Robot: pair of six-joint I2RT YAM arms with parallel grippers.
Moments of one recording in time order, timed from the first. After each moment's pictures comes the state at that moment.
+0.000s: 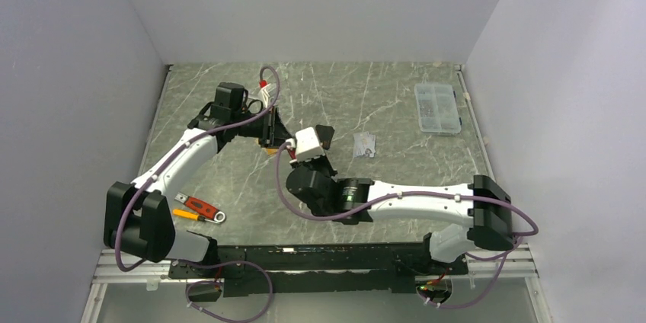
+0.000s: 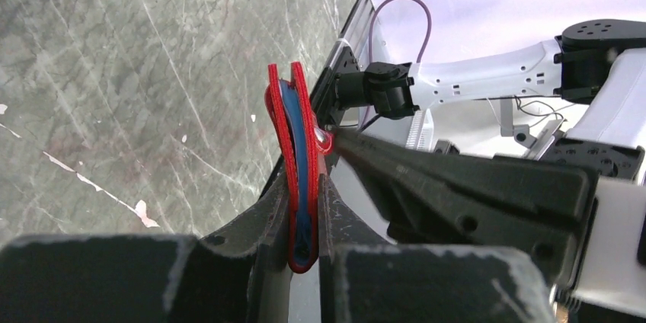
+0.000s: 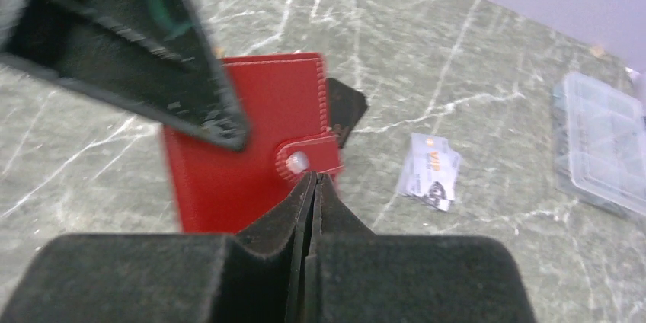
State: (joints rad) left arm -0.30 1.39 1.05 -0.34 1.08 -0.46; right arm 1.34 1.49 1.11 -0.16 1.09 0.22
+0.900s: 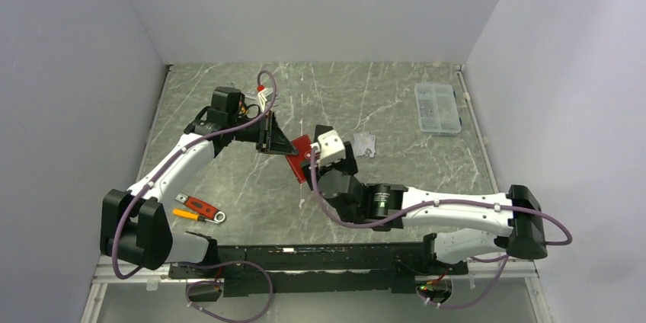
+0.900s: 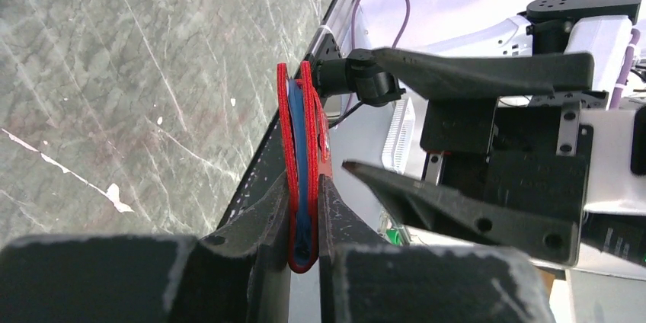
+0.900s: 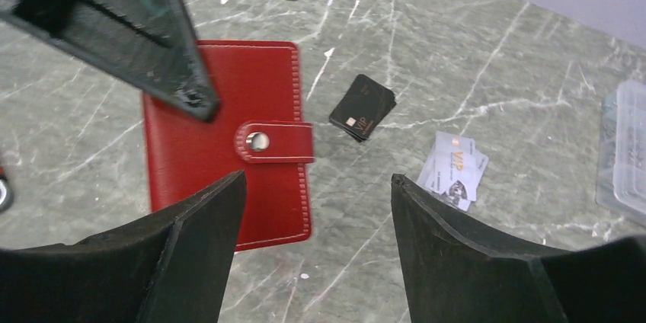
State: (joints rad) left arm -0.29 1.34 1.00 -0.36 1.12 -0.49; right arm 1.35 1.22 0.94 -0.13 0.96 0.23
